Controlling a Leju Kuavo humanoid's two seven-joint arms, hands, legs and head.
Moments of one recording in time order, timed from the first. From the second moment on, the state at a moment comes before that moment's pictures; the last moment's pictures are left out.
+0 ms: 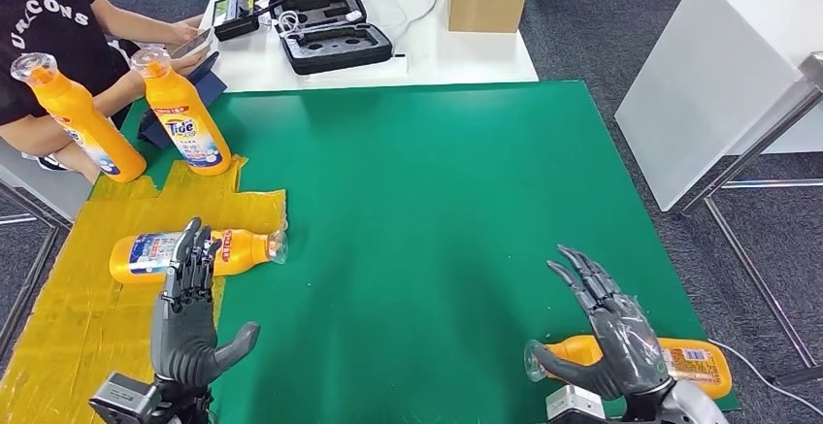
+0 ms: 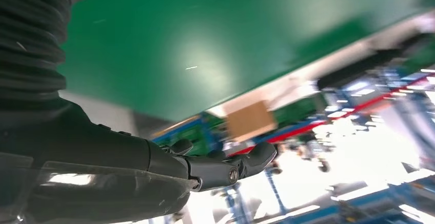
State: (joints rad) left arm 0.18 -0.22 0.01 -1.68 -0.25 -0.01 -0.65; right arm 0.38 -0.22 -0.04 -1.97 0.78 -0.09 -0.46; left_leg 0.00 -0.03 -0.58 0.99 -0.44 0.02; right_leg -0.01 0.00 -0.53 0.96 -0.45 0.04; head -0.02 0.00
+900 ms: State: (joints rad) left arm 0.16 -0.22 -0.03 -1.69 -0.23 -0.03 -0.65; right arm 0.49 -0.26 -0.42 -1.87 0.98 0.19 -0.53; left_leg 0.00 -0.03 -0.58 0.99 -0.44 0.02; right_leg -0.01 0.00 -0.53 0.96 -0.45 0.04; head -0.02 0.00
